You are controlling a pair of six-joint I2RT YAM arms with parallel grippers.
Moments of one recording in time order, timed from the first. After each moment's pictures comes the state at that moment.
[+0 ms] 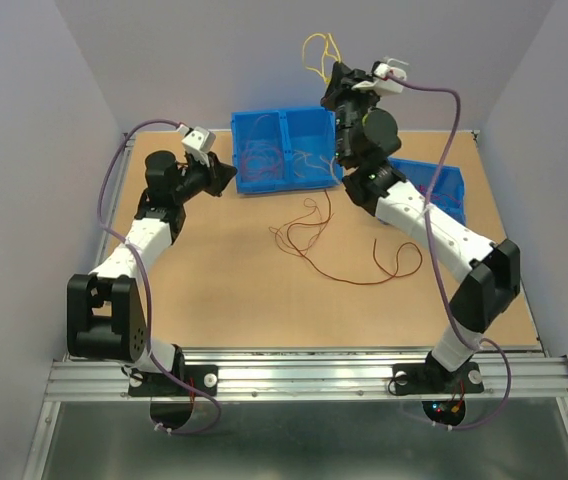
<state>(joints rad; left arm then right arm) -0.10 1.44 0.98 0.33 0.61 -0.08 0.67 1.69 1.66 0.62 0.63 0.11</state>
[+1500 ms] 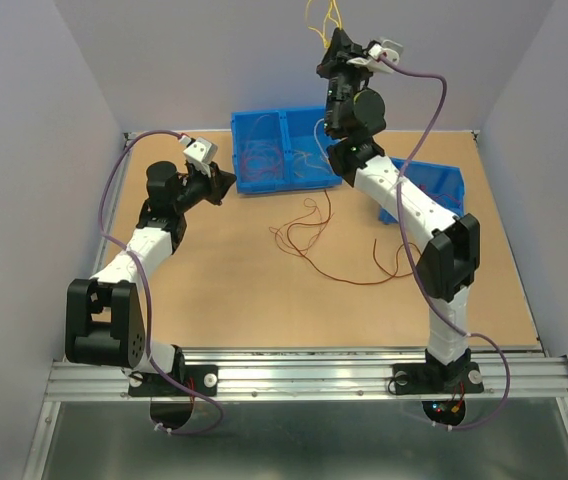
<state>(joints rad) -0.11 1.41 0.87 0.40 0.59 -0.04 0.60 2.01 2.00 0.77 0.61 0.07</state>
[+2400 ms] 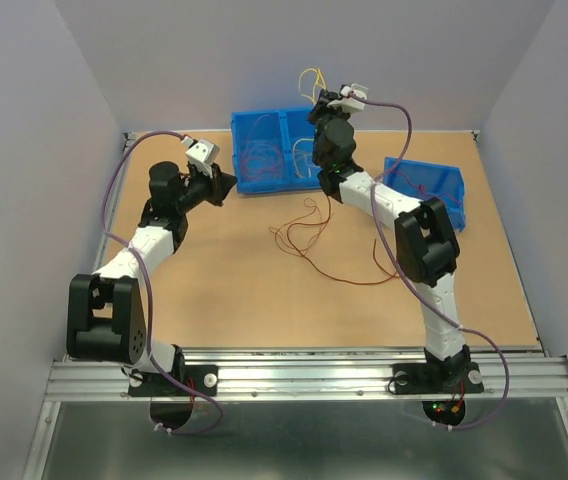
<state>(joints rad) -0.12 1.44 0.87 0.40 0.58 -0.03 0.55 2.20 1.84 0.82 0.63 0.17</state>
